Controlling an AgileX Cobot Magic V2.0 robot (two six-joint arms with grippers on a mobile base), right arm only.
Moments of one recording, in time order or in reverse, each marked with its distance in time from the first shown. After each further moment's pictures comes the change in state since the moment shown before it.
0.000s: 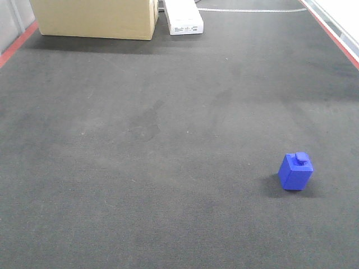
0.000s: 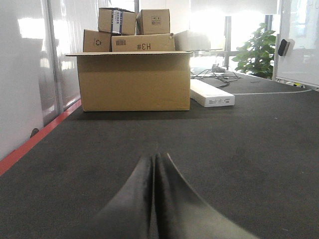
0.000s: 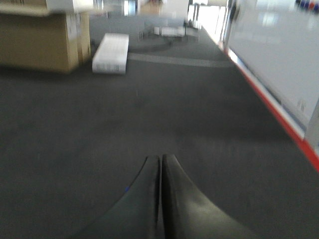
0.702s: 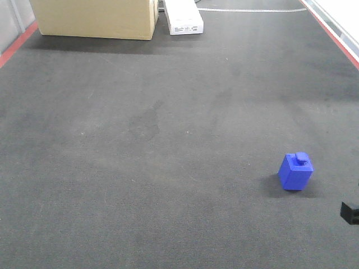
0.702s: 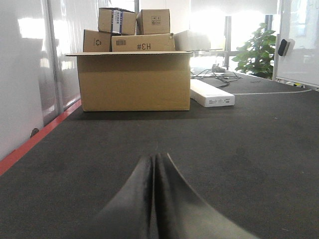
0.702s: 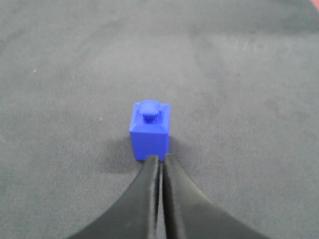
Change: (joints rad) arm 0.000 0.258 -0.027 0.072 0.131 0.022
